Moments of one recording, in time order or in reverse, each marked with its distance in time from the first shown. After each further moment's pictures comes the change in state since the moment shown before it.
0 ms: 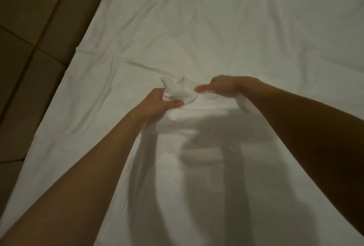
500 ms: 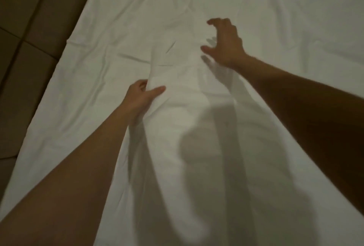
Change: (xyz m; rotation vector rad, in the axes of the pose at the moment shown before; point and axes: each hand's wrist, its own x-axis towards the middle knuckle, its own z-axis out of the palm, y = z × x) left_hand 0.013 -0.025 -0.016 -0.028 0.363 -0.161; right_hand 0.014 -0.011 -0.031 0.143 0.751 -0.286
